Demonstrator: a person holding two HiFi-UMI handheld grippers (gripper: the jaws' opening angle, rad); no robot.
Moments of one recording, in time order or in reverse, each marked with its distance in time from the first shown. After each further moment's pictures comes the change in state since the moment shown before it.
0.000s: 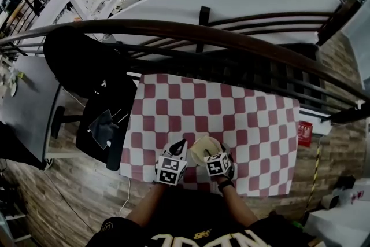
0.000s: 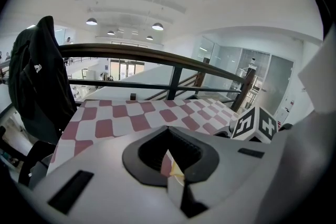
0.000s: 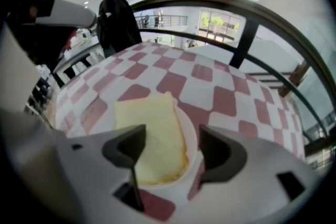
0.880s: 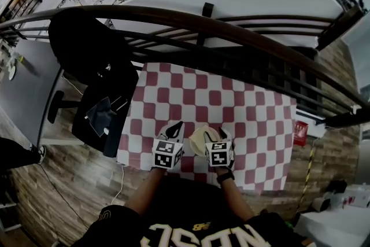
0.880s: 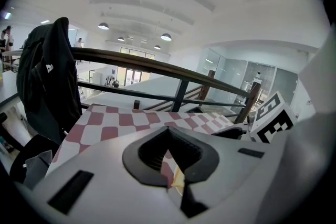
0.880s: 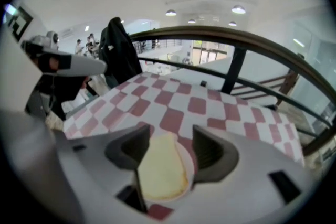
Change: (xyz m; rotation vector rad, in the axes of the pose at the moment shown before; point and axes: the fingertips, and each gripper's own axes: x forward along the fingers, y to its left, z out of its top) left arm -0.017 0.016 0.031 -0.099 -0.116 0.032; right arm -0.063 -0.002 0.068 0.064 -0.225 0.000
